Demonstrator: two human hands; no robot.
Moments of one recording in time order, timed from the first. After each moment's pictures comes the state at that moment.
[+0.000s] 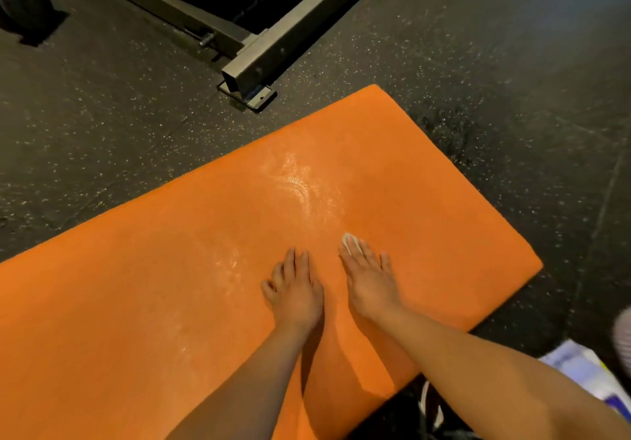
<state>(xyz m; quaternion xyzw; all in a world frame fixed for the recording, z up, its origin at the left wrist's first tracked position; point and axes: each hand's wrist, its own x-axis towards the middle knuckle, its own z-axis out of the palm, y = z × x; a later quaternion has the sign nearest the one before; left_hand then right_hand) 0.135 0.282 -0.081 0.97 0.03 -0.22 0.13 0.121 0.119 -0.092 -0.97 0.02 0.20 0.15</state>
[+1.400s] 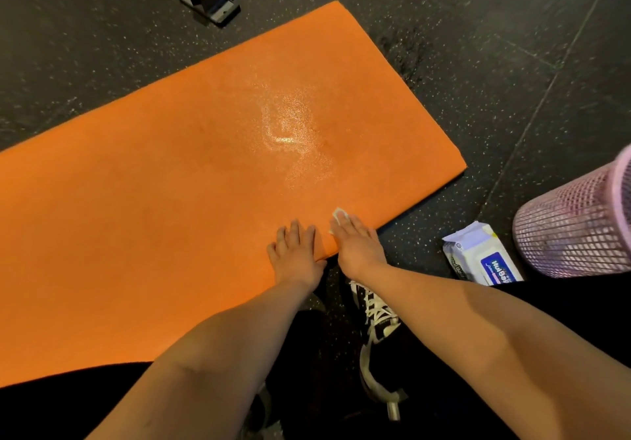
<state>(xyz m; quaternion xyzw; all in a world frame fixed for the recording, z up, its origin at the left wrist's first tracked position) -0.043 0.227 -0.053 0.94 -0.04 -0.31 0.13 -0.050 0.075 -0.053 -0.94 0.03 0.31 0.15</state>
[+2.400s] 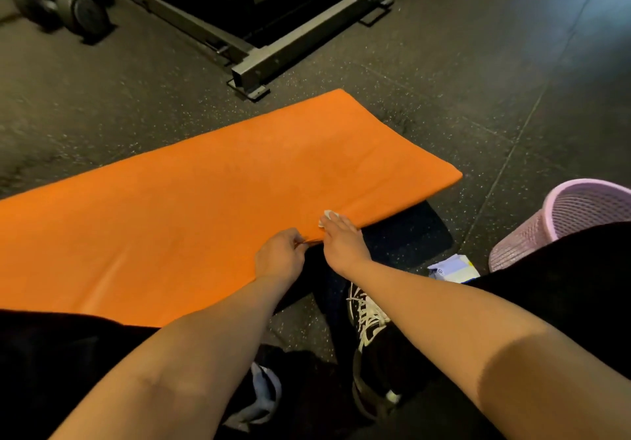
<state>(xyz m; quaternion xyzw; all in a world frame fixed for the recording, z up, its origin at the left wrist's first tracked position) -0.039 0.263 0.053 0.95 0.02 -0.13 0.27 -0.040 0.107 0.050 -0.95 0.04 0.18 0.26</state>
